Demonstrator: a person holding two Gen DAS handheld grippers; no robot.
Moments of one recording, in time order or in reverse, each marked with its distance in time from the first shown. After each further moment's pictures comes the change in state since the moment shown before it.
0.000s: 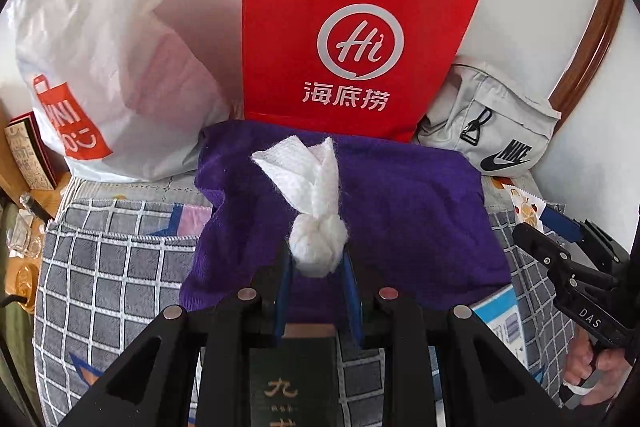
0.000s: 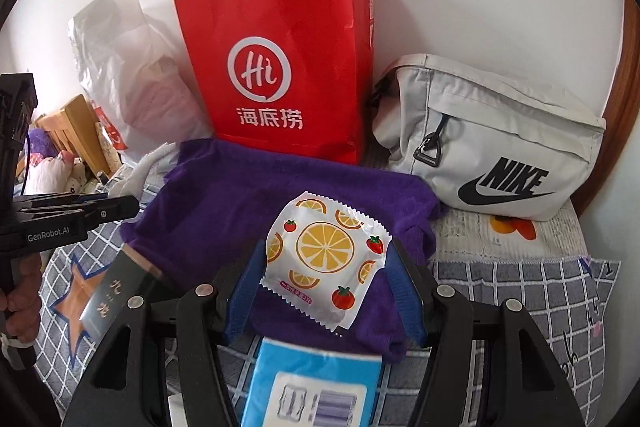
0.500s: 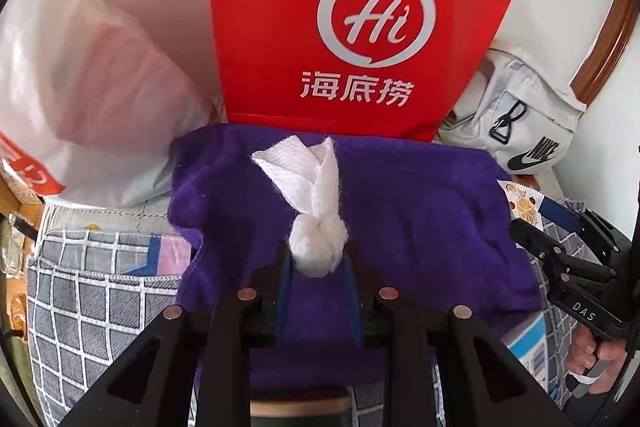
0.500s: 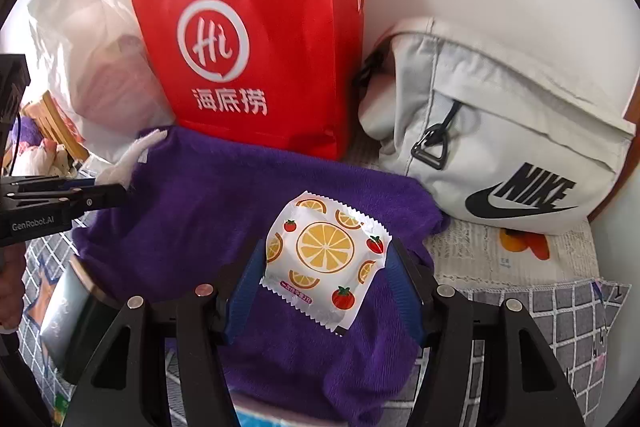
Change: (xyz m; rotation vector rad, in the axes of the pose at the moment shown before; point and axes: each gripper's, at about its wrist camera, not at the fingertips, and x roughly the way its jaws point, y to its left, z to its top) left arm 0.062 0.000 0.031 0.032 0.081 0.011; right arm 0.070 -0.022 0.021 -0.019 0.090 -0.022
